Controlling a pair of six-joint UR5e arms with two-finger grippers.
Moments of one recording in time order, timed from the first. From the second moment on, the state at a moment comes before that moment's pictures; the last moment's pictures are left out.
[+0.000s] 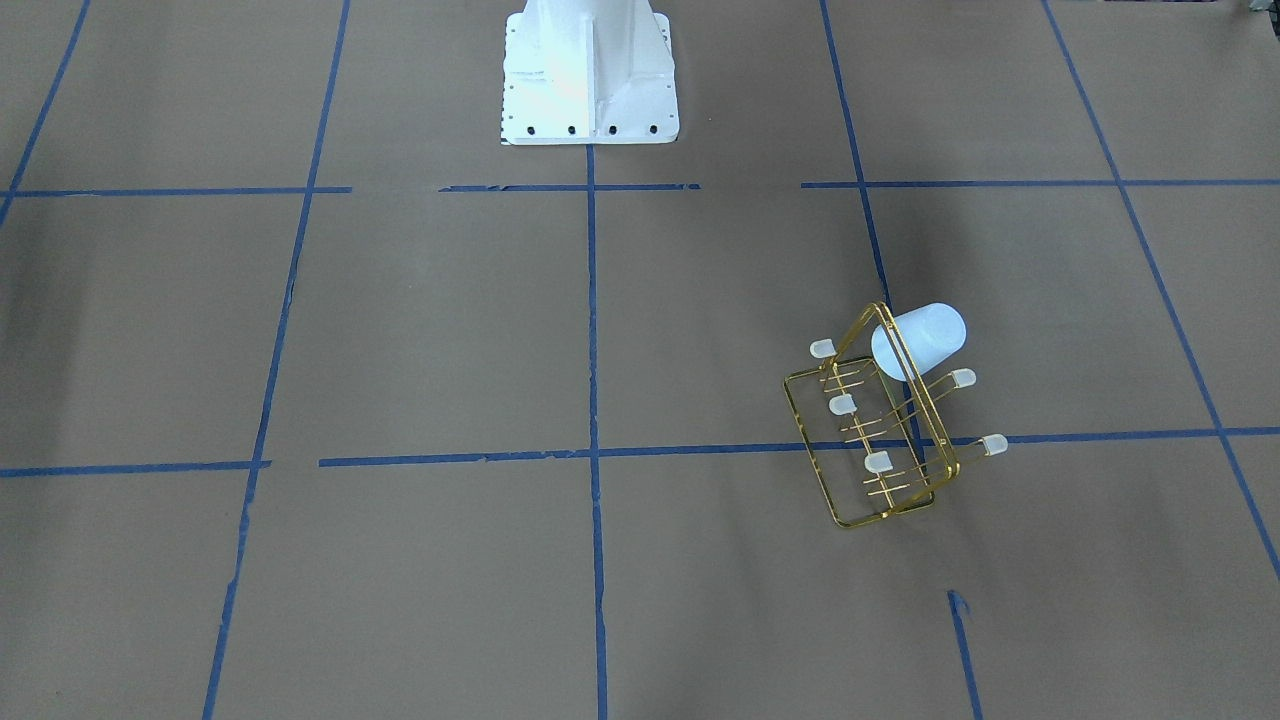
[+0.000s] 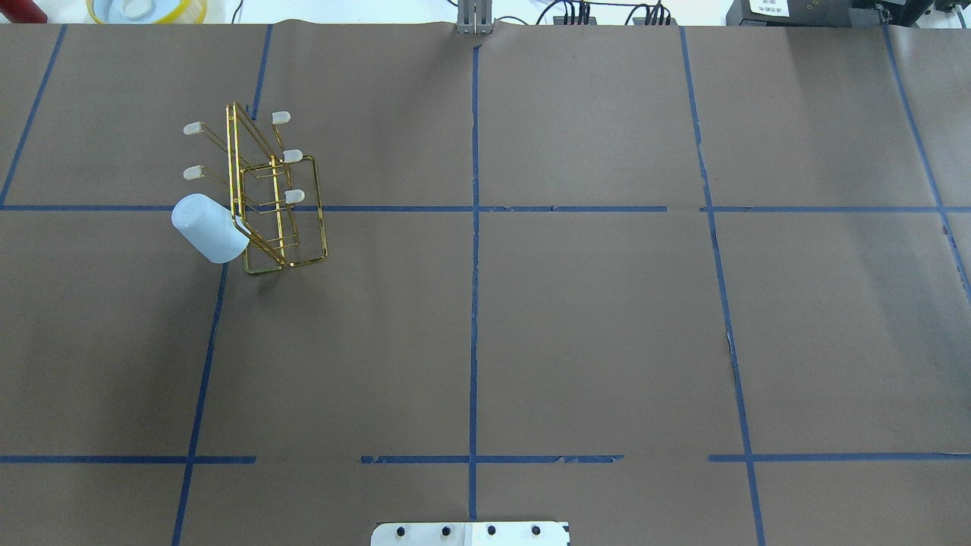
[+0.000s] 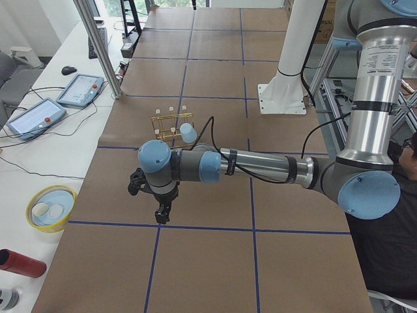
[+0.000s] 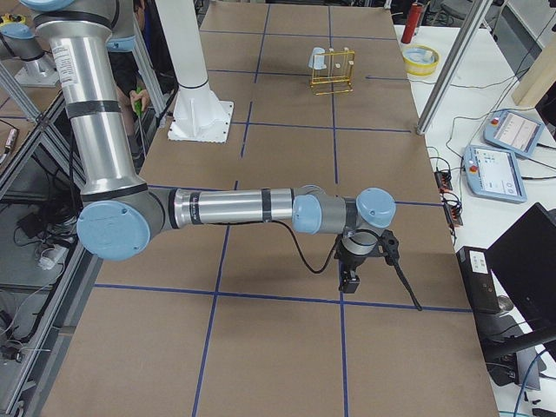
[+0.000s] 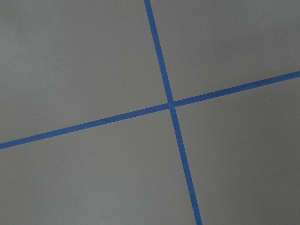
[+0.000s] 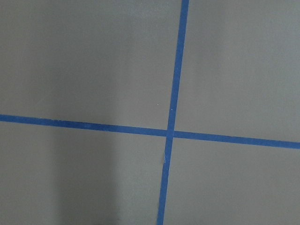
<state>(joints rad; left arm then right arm) -1.58 -1.64 -1.62 -1.49 -2.37 0.17 1.49 -1.38 1.46 -1.67 2.30 -0.04</state>
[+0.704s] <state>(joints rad) -1.58 -1.63 -1.62 -1.50 -2.38 0.15 1.49 -1.38 1.46 -1.67 2.30 -0.04</state>
